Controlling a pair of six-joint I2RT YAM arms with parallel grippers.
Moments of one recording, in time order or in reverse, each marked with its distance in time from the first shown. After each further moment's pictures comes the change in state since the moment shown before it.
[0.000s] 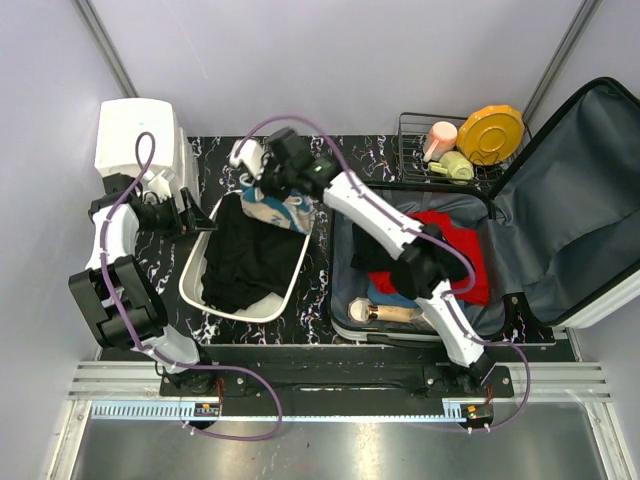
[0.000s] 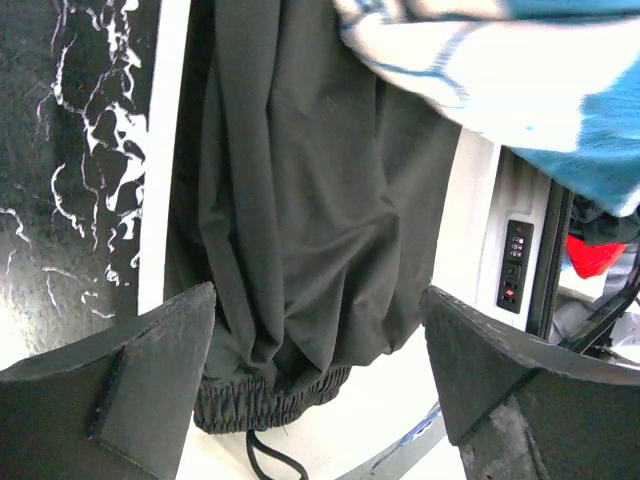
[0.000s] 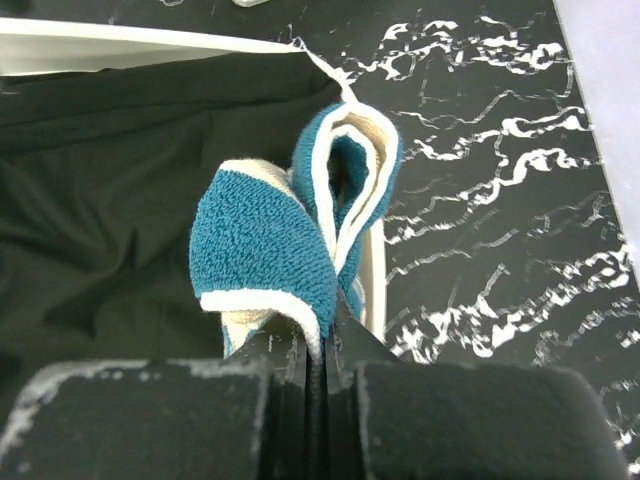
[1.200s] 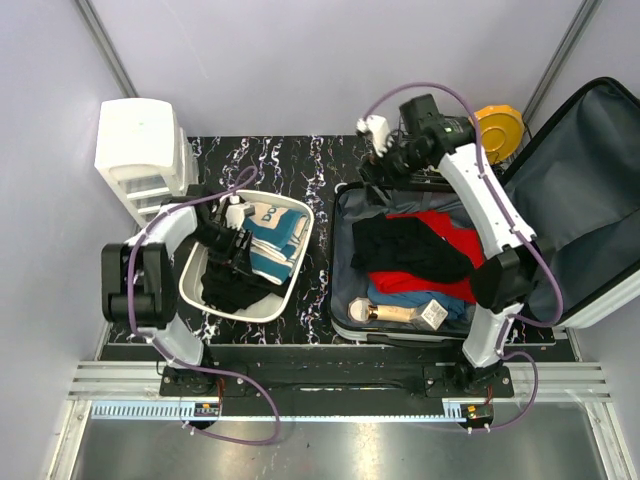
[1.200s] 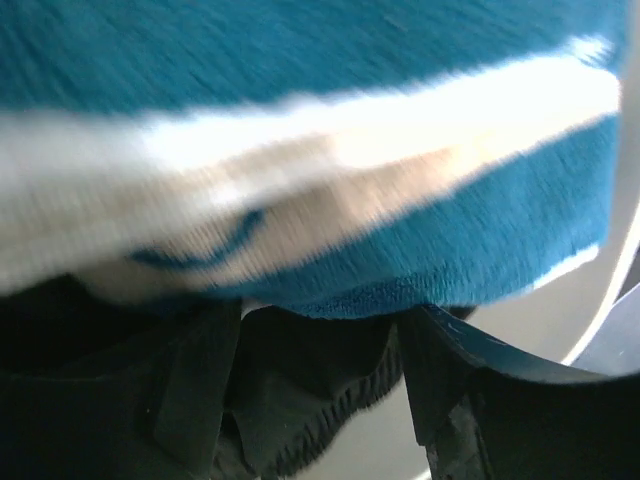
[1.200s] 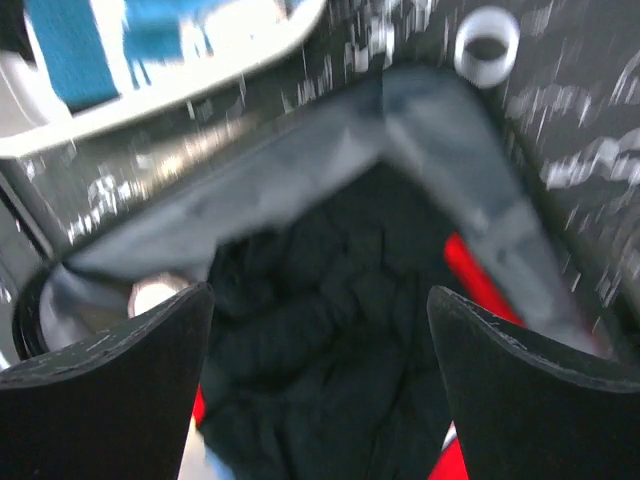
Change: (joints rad) left arm -0.385 0.032 -0.145 -0.082 -0.270 0.347; right arm -0.389 -0.441 -0.362 -0.411 -0.258 0.007
